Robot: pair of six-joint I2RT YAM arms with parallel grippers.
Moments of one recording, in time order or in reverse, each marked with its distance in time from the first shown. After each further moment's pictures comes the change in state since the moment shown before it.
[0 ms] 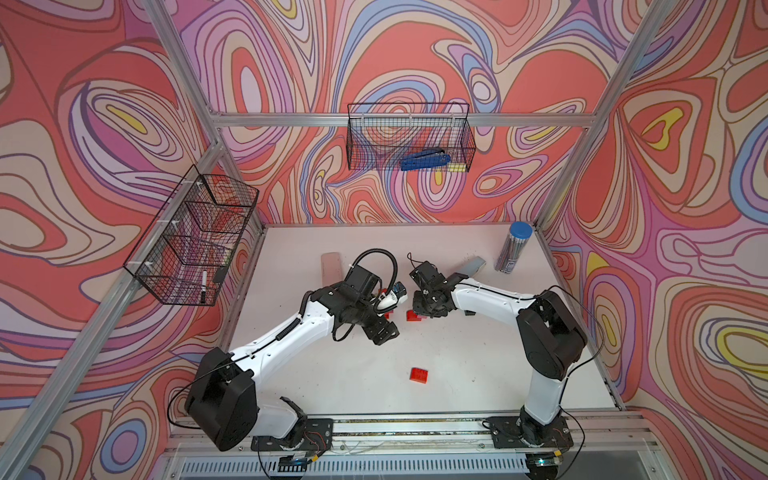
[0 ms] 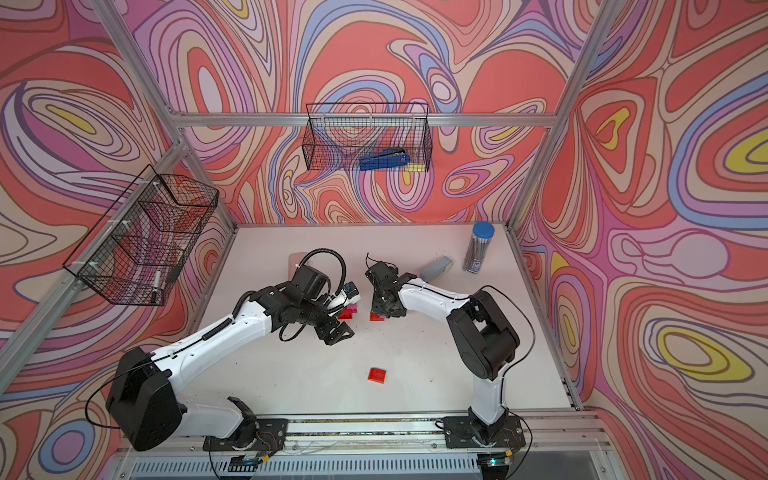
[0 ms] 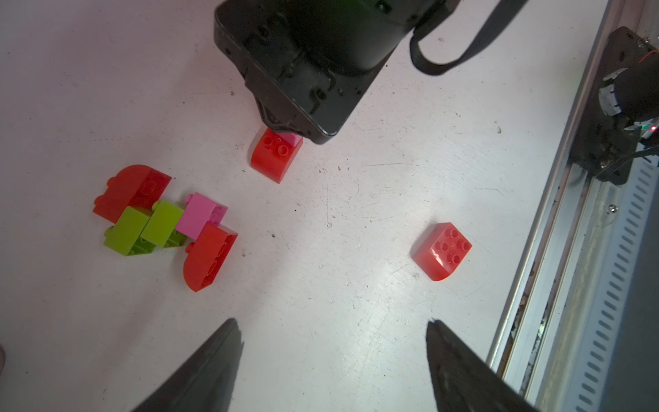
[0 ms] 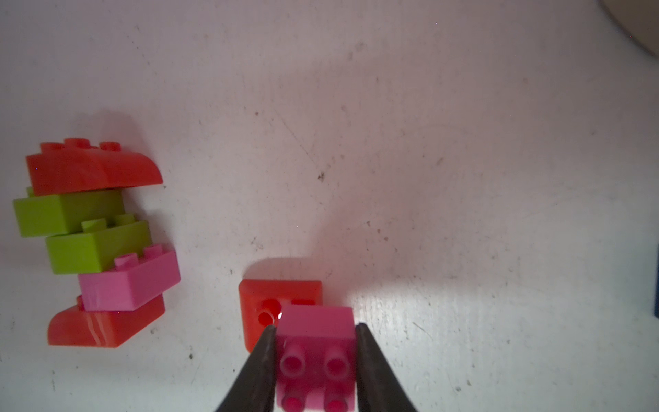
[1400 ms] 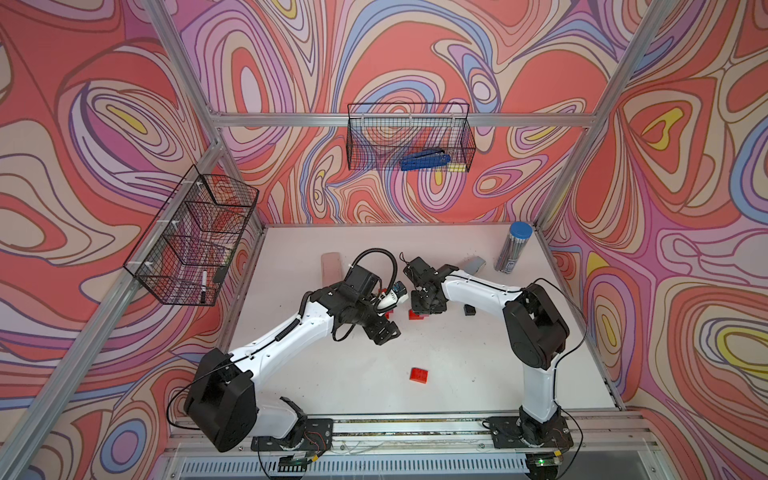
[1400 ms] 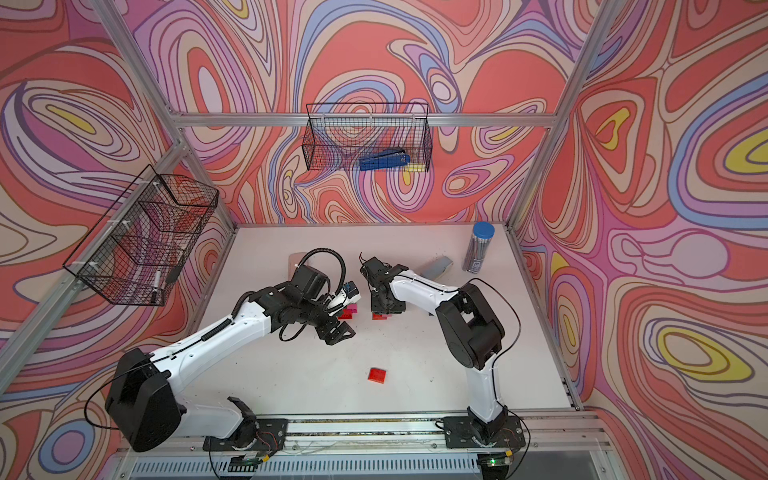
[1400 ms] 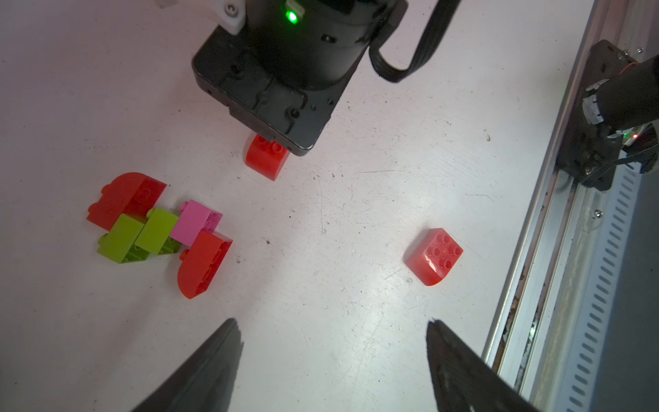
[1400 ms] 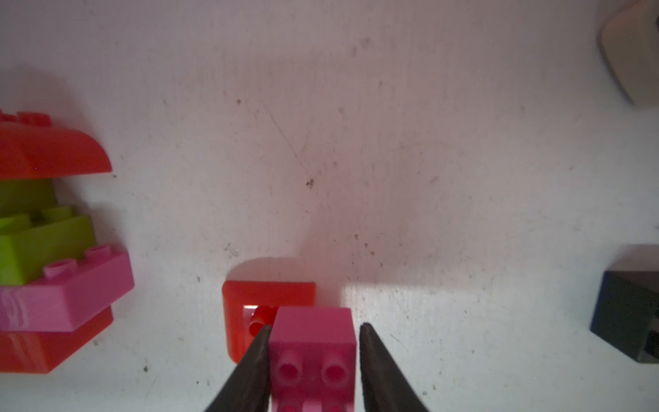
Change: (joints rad) left arm 0.000 -0.005 -0.003 0.013 0.022 -0.011; right arm -0.001 0.110 0.169 -0.191 0.036 -0.114
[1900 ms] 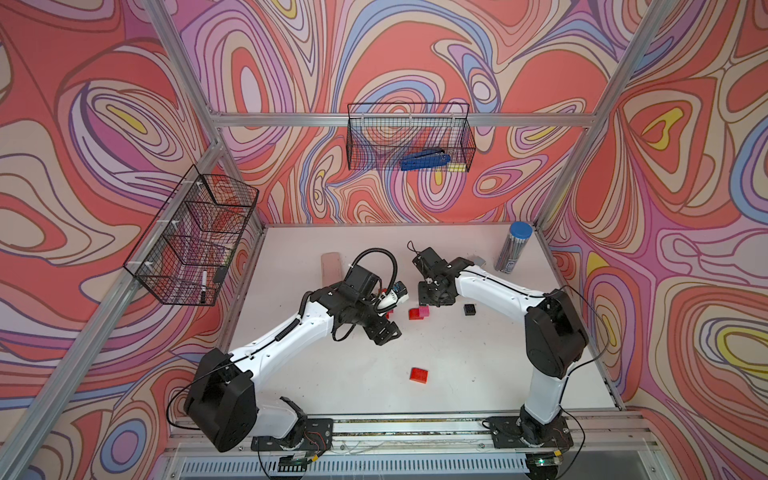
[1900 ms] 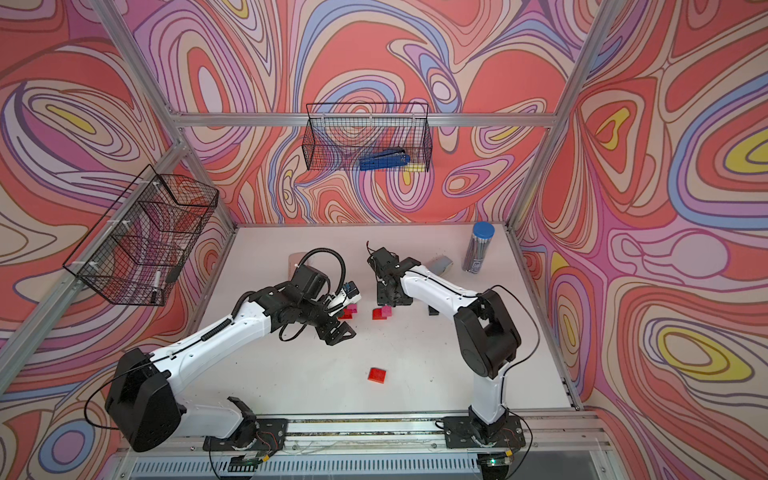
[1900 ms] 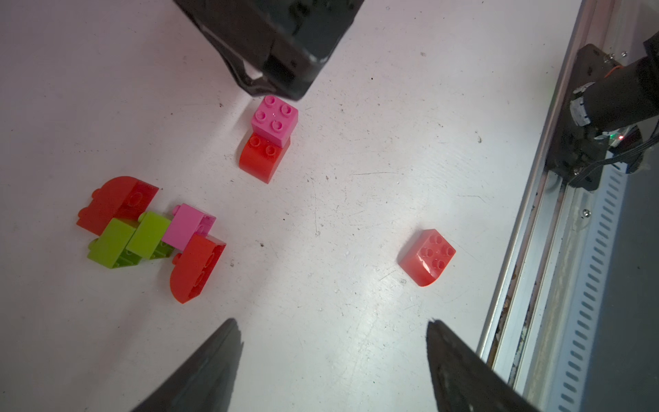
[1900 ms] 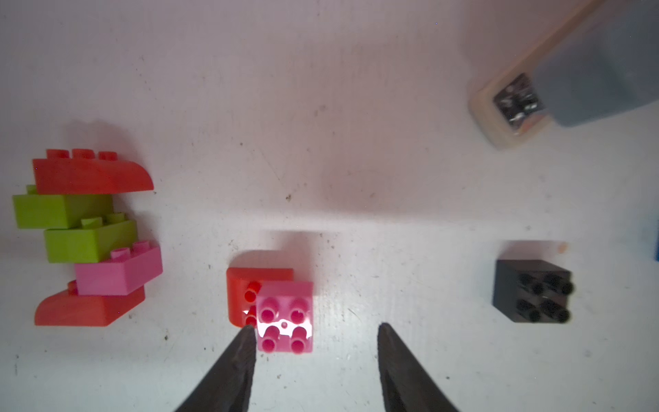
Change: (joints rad) left arm 0.000 -0.001 0.000 0.002 0.026 -0.004; right arm -0.050 -0.147 -0.018 -0.037 0.045 -0.053
